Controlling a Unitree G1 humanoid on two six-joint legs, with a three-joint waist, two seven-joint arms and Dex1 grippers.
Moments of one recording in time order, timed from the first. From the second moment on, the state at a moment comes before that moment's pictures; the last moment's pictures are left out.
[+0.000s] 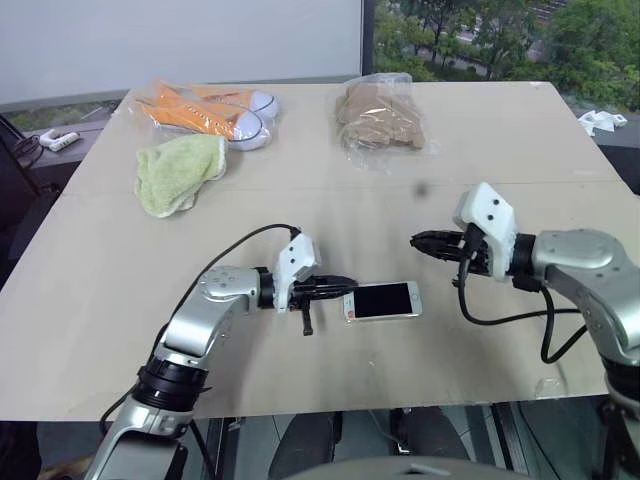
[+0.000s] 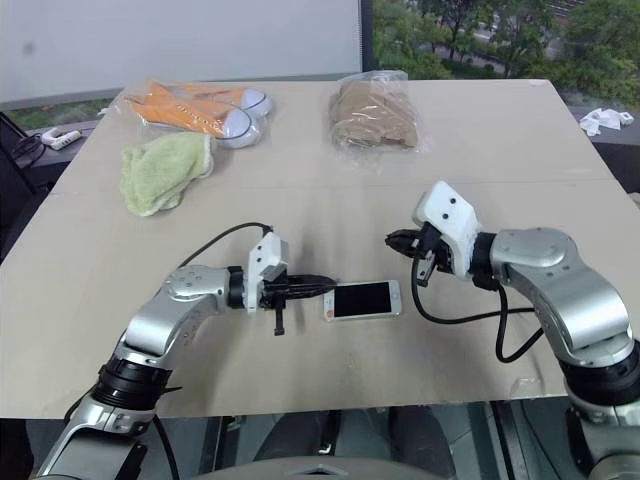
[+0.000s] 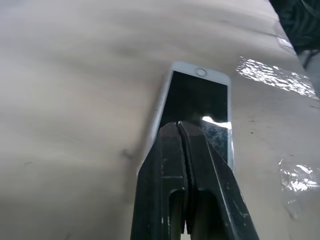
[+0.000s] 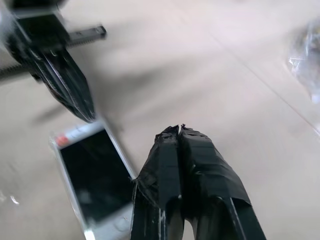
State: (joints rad) left arm -0.27 0.57 -0.16 -0.15 -0.35 0.40 -1.11; right arm -0.28 -0.57 -0.03 -0.59 0.43 0.83 0.83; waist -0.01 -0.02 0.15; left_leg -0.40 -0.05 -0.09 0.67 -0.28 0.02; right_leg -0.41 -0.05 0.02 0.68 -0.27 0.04
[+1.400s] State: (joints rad) left arm -0.24 0.59 -0.25 -0.16 -0.26 0.36 -1.09; right arm -0.10 -0.44 0.10 -0.19 0.38 0.38 0.84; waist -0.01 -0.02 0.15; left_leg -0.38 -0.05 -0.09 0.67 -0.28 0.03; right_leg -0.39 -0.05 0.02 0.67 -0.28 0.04
